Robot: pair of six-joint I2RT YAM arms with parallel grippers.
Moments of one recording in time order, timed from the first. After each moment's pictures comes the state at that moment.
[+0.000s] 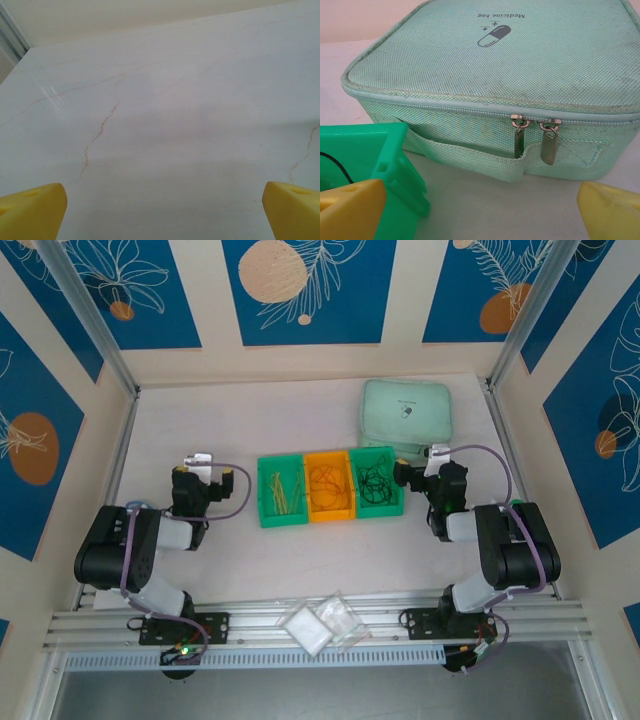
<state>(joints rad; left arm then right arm) -0.10 1.57 0.35 0.87 -0.12 0.08 0.04 1.54 0.38 0.82 -0.10 0.08</state>
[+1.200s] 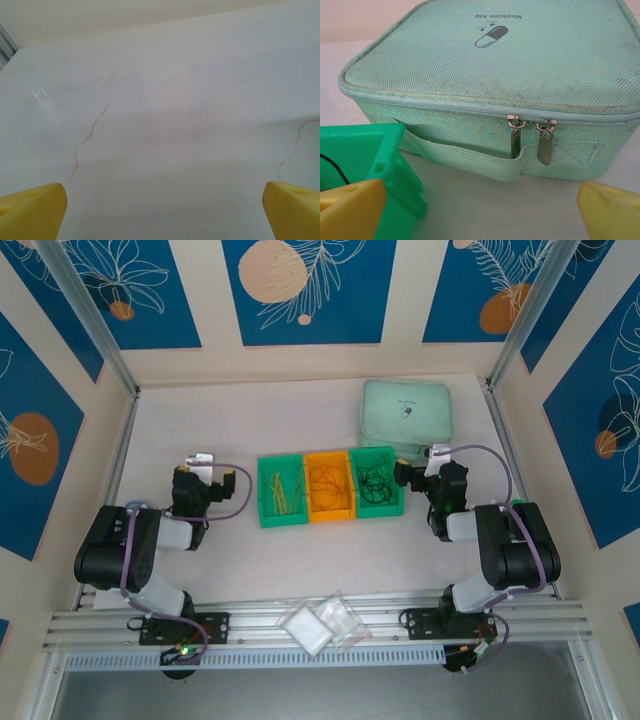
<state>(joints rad) -0.10 1.57 0.35 0.87 -0.09 0.08 0.04 1.54 0.38 0.82 -0.10 0.08</state>
